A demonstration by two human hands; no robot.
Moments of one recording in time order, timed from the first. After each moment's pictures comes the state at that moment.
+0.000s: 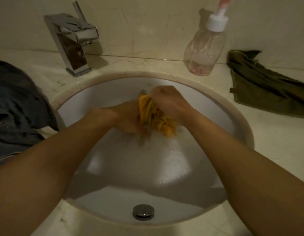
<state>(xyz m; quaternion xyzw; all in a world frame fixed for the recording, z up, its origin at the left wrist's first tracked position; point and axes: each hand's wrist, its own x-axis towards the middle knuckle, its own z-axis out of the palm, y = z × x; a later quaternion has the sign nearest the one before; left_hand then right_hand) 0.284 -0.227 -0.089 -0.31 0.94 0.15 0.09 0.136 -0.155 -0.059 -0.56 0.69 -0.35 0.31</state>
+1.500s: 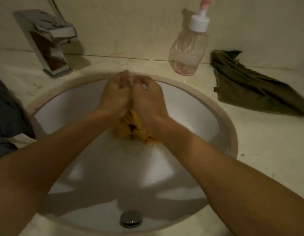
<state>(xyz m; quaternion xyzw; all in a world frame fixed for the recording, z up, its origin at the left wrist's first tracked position) 0.252 -0.188 -0.050 -0.46 0.64 0.47 -0.40 0.190 -0.138 -0.039 -0.42 0.69 -0.52 0.29</state>
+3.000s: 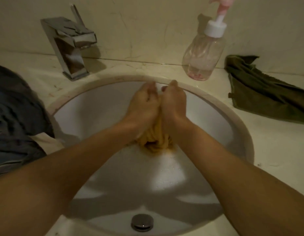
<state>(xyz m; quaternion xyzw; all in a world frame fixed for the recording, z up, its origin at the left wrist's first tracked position) 0.240 -0.164 -0.052 -0.45 0.67 0.47 -0.36 0.176 -0.154 -0.047 -0.25 0.71 -0.59 0.31</state>
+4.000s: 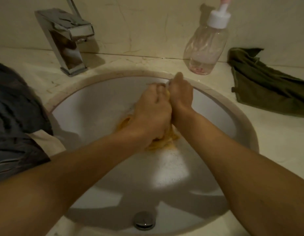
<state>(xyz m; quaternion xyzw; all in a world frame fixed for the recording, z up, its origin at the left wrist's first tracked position) 0.234 -0.141 -0.046 -0.47 0.65 0.48 -0.35 0.161 -0.161 -0.037 -0.23 0.75 -0.54 0.29</state>
